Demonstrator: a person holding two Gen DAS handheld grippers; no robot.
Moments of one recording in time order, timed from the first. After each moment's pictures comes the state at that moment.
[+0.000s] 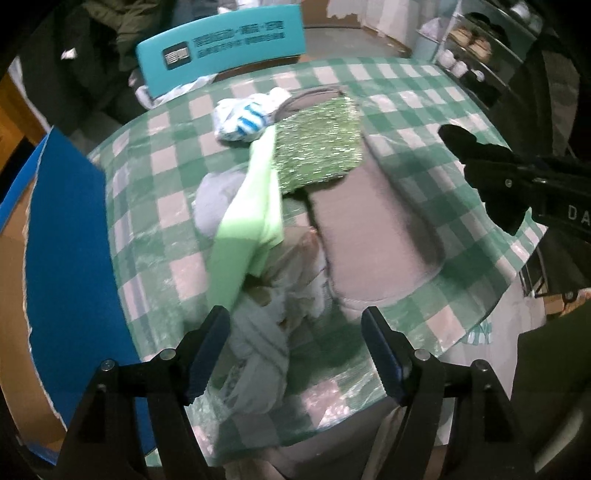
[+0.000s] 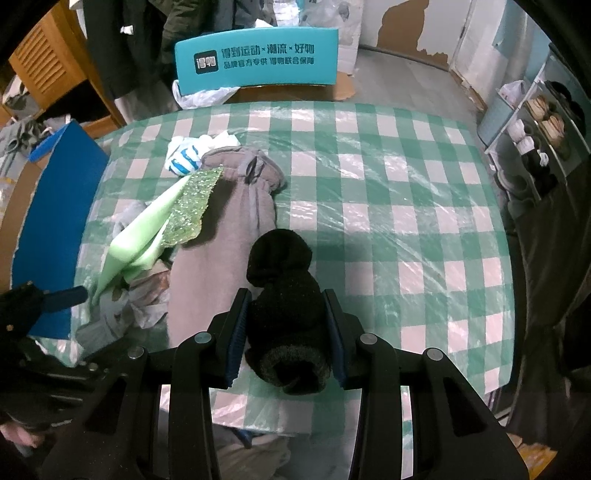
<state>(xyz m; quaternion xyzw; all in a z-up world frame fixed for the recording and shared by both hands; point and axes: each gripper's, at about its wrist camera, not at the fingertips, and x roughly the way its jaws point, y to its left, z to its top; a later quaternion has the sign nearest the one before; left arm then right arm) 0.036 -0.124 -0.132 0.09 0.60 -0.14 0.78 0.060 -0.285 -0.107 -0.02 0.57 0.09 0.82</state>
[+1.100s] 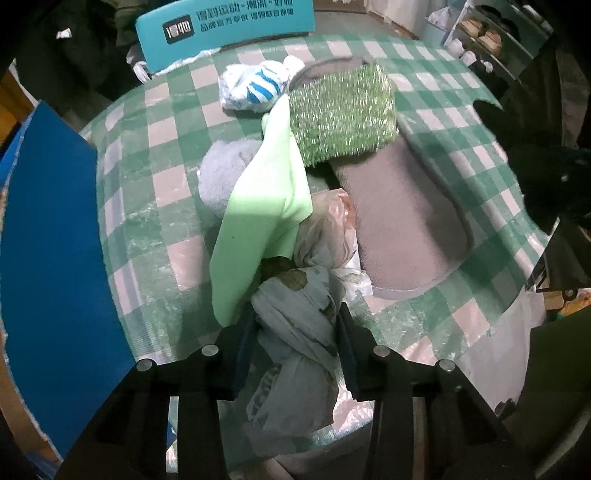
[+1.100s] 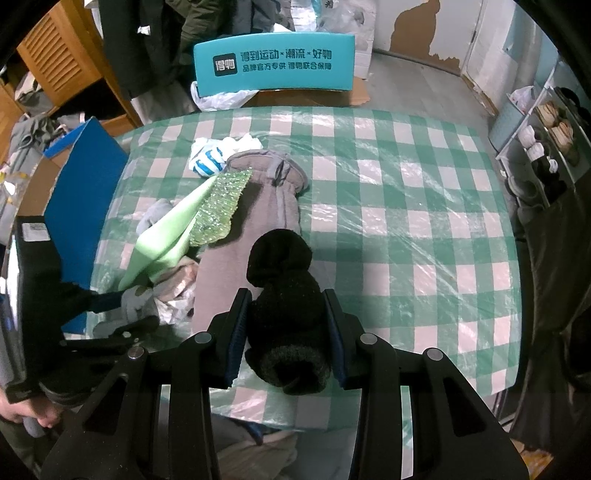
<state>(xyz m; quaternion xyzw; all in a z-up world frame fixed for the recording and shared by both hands) 0.046 -0.108 -0.153 0.08 0.63 -0.13 0.76 0.056 -0.274 -0.100 -0.01 0.57 0.11 0.82</state>
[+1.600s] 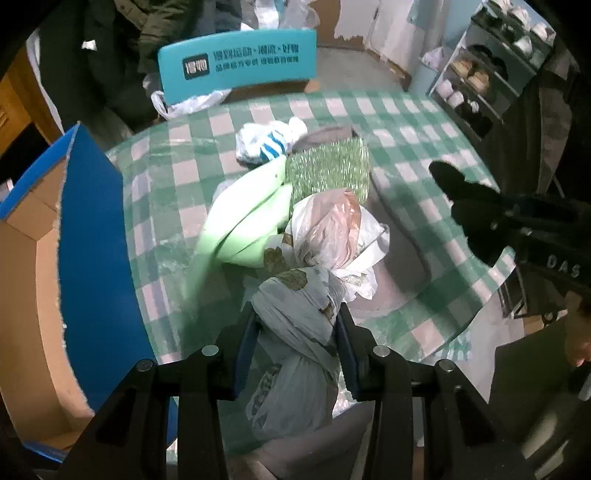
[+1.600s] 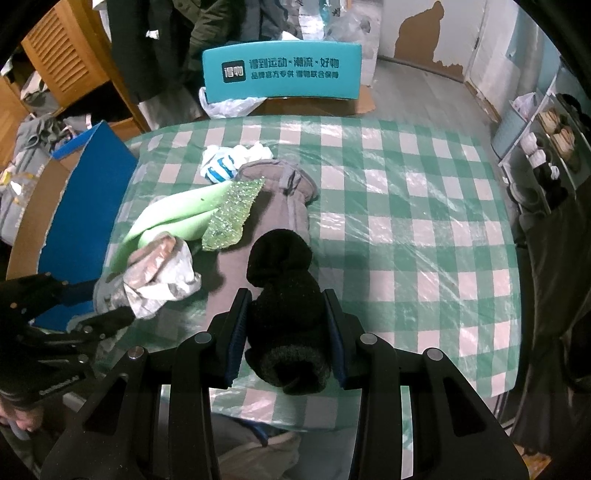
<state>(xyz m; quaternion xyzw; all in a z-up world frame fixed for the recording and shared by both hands) 0.042 -0.087 -0.099 0.03 0.58 -0.15 0.80 0.054 -0.266 -0.088 -0.02 0.56 0.12 0.82</state>
